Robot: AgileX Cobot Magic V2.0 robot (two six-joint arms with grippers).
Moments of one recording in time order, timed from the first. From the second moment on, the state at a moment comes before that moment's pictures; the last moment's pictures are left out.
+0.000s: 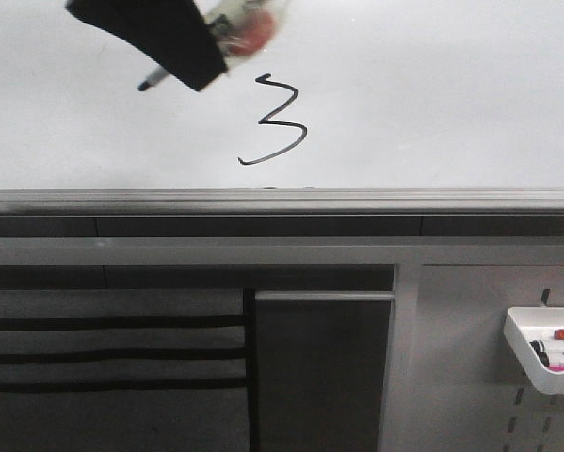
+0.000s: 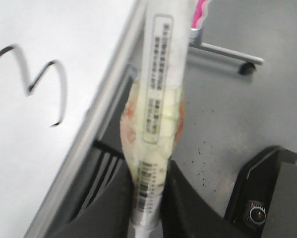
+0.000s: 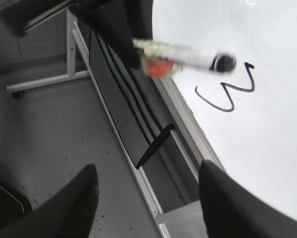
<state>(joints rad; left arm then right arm) -0.59 1.39 -1.18 -0.38 0.78 0.79 0.59 0.96 -0.96 0.30 0.70 -0.77</state>
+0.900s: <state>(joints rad) -0.19 1.40 -1.01 -0.53 0.44 0.55 0.49 0.88 -0.96 0.31 0.85 -0.70</state>
